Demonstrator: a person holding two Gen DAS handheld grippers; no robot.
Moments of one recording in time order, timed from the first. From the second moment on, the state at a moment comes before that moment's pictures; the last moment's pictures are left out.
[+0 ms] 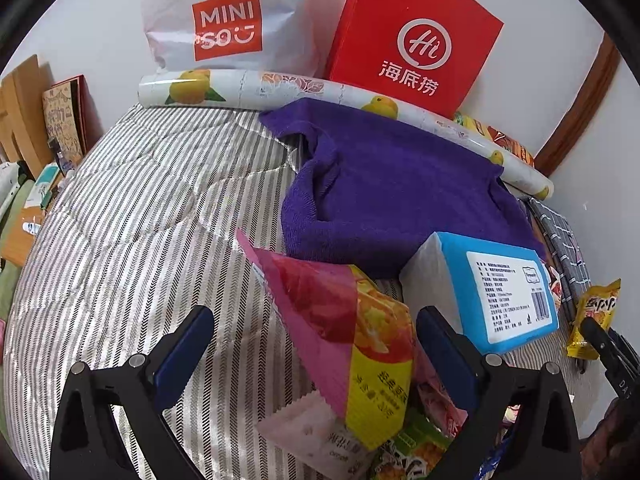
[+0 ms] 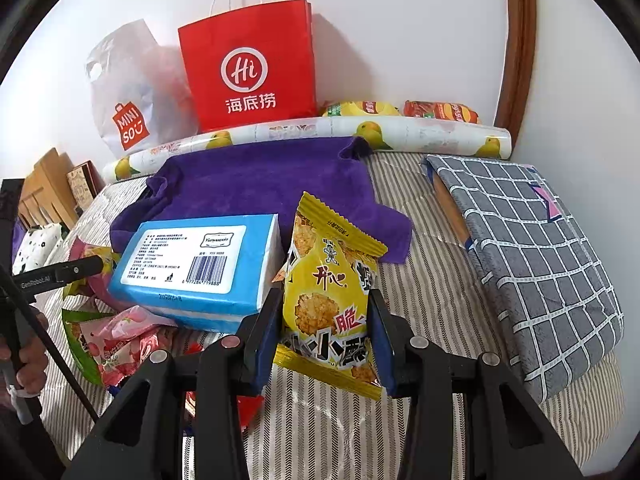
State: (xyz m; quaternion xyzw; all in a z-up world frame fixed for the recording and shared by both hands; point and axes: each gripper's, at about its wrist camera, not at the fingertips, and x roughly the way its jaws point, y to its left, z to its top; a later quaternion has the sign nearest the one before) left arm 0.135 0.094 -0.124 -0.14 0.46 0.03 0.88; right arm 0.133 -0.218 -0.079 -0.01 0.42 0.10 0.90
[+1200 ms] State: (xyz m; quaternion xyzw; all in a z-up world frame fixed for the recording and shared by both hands) left arm 0.118 0.096 -0.093 -0.16 0.43 0.00 0.89; right arm 0.118 -0.223 -0.057 0.01 0.40 0.10 0.91
